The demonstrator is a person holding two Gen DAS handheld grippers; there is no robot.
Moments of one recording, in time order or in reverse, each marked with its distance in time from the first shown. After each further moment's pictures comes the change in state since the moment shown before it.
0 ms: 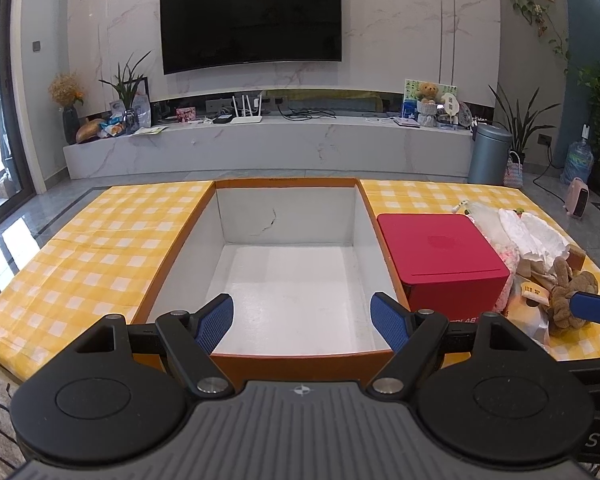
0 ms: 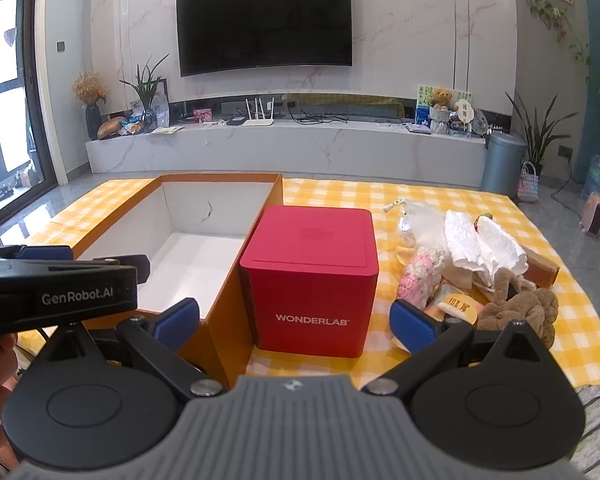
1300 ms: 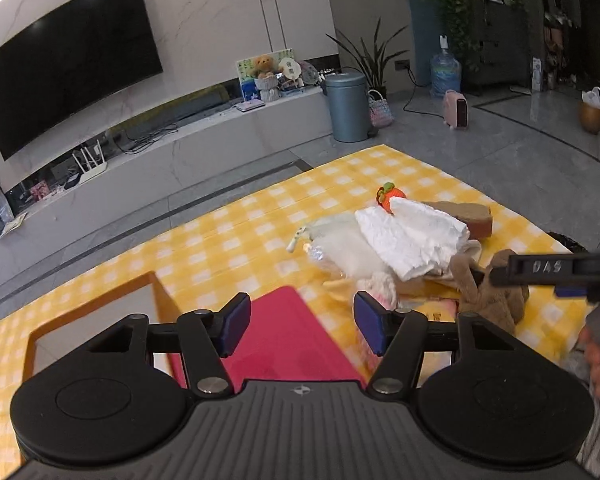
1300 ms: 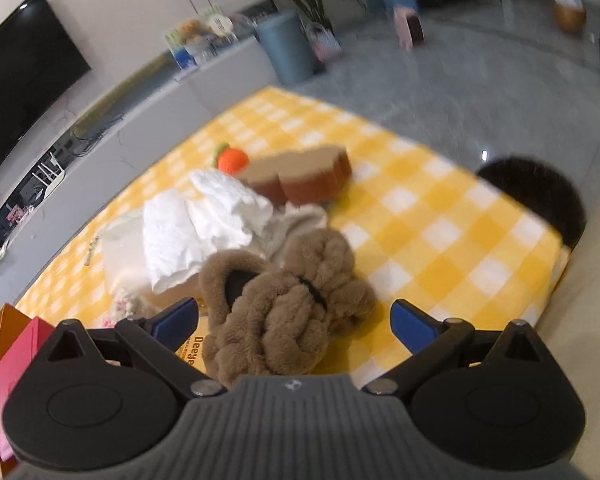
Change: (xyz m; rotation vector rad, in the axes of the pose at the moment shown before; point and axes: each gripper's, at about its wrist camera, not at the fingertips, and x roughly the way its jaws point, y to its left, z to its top) left arm 0.093 -0.158 0.079 0.433 0.049 -0.308; right arm 0.075 -0.247 -0.004 0.725 0.181 -0.351
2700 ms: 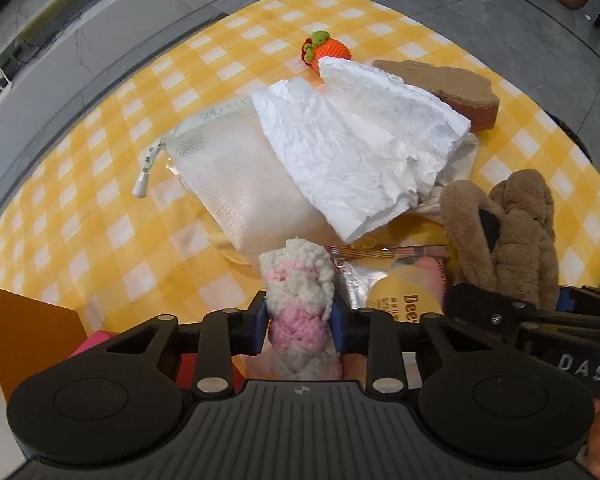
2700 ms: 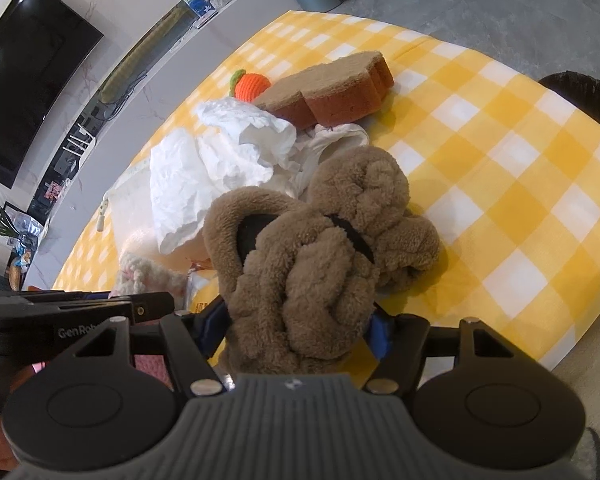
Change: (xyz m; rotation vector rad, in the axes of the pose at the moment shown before) left arm 0.156 -0.060 0.028 0.122 0.504 -0.148; right arm 0.053 -0.009 -0.004 0.073 0.204 0.161
